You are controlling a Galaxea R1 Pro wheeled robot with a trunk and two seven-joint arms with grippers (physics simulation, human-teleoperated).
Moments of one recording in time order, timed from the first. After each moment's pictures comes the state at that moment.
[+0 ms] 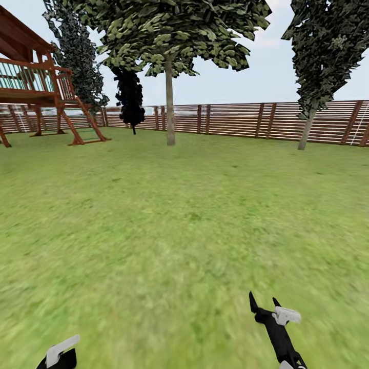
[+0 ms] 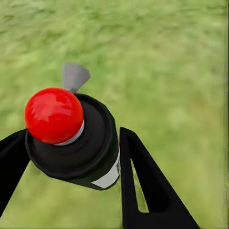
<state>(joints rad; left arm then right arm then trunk) -0.42 0.13 0.92 -0.11 -0.51 -0.52 0.13 -0.52 -0.05 -1.15 -0.12 0.44 -0.87 0.62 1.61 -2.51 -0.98</state>
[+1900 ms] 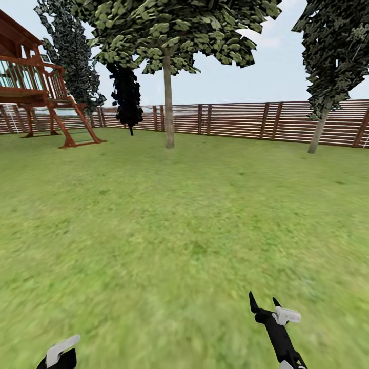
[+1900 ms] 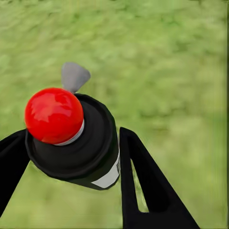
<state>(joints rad) -0.42 0.13 0.92 -0.11 -0.51 -0.52 0.13 -0.52 -0.05 -1.15 -0.12 0.44 -0.87 0.62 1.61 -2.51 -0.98</state>
